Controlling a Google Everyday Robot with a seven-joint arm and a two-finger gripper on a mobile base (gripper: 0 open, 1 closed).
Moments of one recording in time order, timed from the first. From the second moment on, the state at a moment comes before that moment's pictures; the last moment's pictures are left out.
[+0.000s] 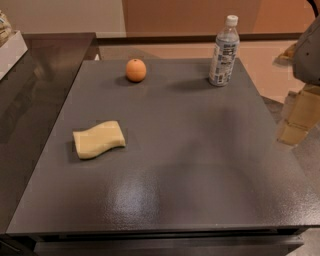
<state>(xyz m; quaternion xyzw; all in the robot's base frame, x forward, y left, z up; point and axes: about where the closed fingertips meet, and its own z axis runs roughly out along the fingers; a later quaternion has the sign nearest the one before) 0.438 -0.217 0.976 -0.60 0.78 -0.03 0.16</state>
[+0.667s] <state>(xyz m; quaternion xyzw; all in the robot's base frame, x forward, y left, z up) 0.458 -0.216 0.968 -0.59 0.78 -0.01 0.18</state>
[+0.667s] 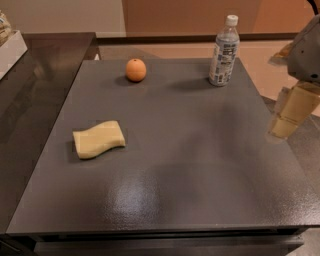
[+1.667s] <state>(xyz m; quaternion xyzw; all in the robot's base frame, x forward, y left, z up) 0.591 -0.232 0.918 -0.52 0.80 0.07 0.28</state>
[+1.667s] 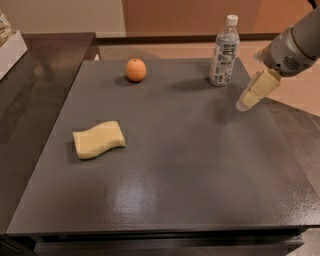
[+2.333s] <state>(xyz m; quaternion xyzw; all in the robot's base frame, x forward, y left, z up) 0.667 -0.231 0.914 -0.49 0.80 0.09 0.34</state>
